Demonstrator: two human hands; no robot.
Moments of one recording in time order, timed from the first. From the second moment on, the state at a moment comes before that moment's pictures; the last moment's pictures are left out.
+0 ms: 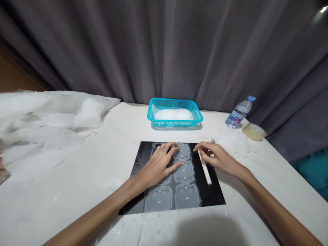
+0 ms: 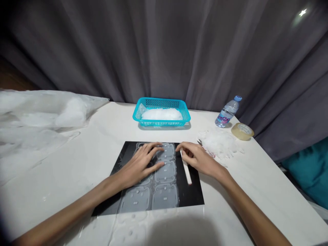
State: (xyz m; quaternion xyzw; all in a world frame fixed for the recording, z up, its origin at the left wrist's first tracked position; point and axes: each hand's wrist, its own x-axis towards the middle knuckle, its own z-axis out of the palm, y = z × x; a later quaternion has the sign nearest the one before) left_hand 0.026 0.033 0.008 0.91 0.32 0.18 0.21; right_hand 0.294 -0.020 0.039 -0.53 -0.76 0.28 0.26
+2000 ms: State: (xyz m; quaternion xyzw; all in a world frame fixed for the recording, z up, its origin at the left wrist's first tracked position) left_hand 0.035 0.041 -0.002 0.91 0.31 0.15 0.21; right_hand 0.279 -0.015 0.001 -0.35 -0.86 0.22 0.31
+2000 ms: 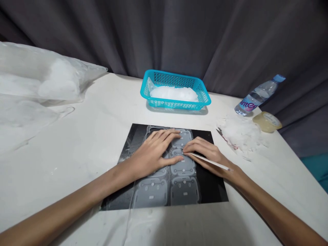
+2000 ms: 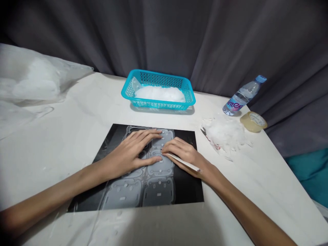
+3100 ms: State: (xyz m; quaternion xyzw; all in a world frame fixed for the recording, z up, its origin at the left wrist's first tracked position) left_hand 0.036 0.049 -0.002 0.86 0.35 0.25 0.28; right_hand 0.287 0.008 0.031 -0.51 -0.73 0.21 0.41
